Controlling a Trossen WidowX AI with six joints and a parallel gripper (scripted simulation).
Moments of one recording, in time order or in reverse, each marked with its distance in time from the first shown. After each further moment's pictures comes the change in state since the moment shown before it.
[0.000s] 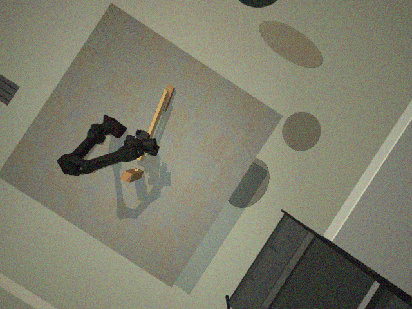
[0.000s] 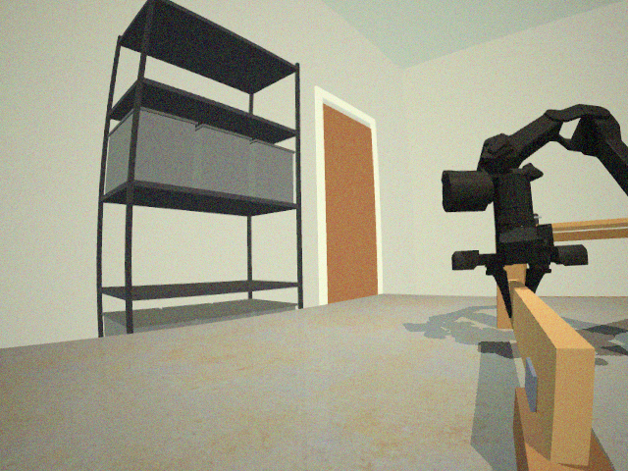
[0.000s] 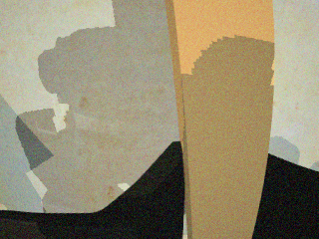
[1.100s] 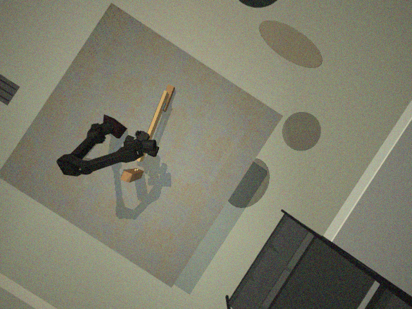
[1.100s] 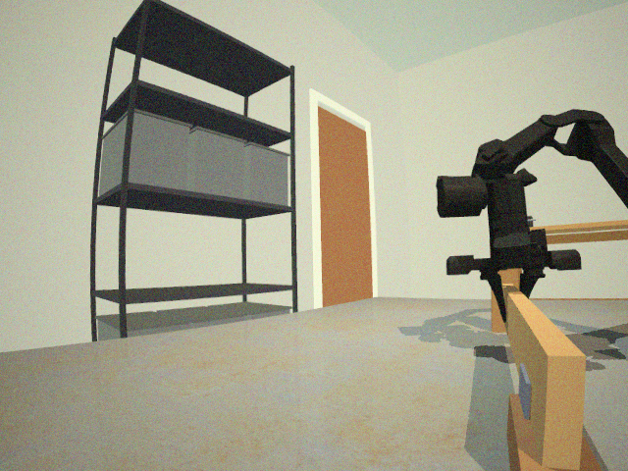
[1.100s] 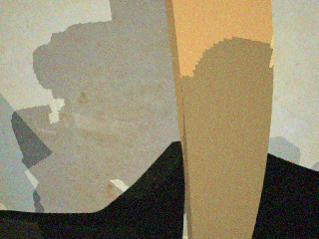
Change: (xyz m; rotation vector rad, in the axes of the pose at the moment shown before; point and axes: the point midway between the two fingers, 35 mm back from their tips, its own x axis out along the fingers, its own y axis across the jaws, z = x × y) arm 0.001 0.000 -0.004 0.005 -0.004 0.000
